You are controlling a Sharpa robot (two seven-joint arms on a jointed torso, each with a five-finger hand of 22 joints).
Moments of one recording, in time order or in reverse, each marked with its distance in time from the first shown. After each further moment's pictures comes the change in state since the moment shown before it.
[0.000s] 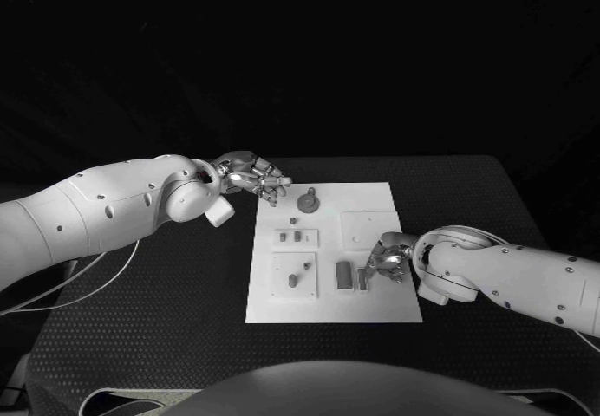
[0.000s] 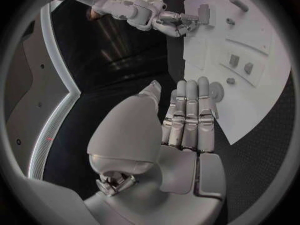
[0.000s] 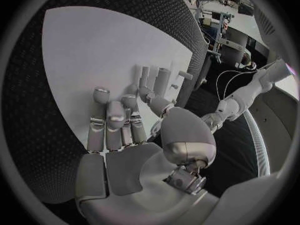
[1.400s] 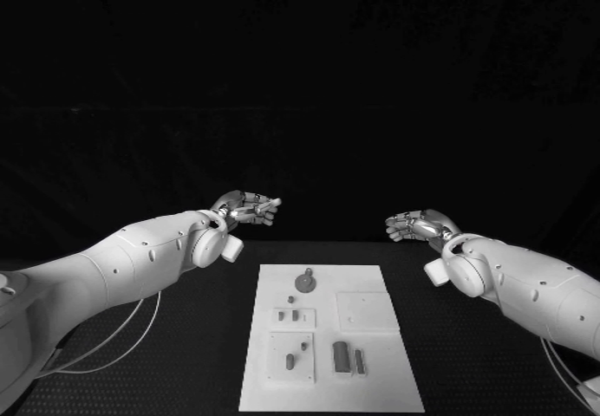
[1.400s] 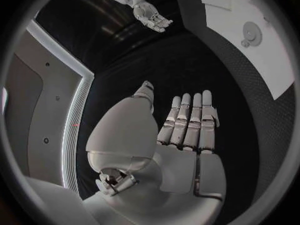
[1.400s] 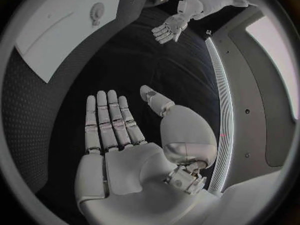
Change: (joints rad) left arm -0.005 0.169 0.004 -0.351 0.159 -0.190 0.169; left_hand -0.114 0.046 -0.128 0.004 0.000 -0.177 -0.045 -0.073 -0.060 -0.348 0.022 0.000 -0.220 -0.317 0.095 -0.339 -0.199 -0.015 -0.357 0.110 -0.004 -0.252; right arm 0.022 0.239 0.185 -0.715 0.616 -0.024 0.660; right_hand 0.035 -0.052 -0.037 0.042 0.000 -0.320 0.077 -0.086 -0.114 -0.257 0.164 -0.773 -0.719 -0.515 0.264 -0.976 -0.437 -0.100 -0.605 0.211 -0.567 -0.214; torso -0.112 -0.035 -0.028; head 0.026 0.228
